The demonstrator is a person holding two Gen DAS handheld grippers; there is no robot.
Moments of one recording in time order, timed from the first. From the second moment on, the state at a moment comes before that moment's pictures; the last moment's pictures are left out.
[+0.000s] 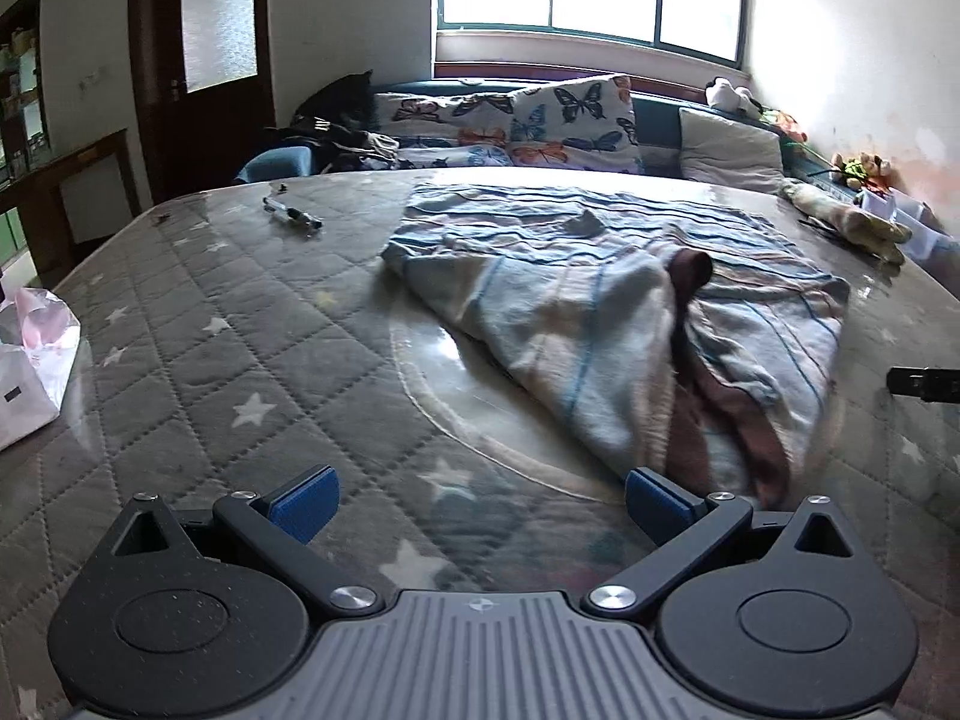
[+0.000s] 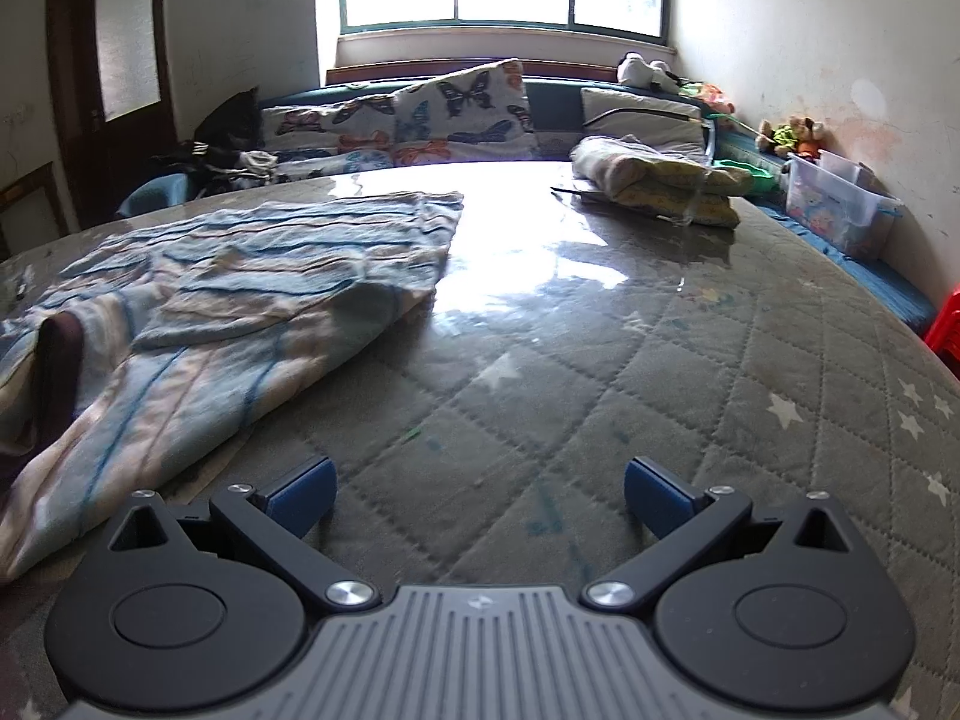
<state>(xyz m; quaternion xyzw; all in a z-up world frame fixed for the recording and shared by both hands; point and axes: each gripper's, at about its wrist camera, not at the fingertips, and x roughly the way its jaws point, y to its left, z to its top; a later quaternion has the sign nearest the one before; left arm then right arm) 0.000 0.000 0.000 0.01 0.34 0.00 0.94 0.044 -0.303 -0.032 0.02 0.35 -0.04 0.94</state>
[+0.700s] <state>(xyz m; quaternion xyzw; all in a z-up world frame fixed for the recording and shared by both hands) -0.021 -0.013 0.005 0.01 0.36 0.00 0.93 -0.014 -0.260 -0.025 0.02 0.35 0.04 0.94</state>
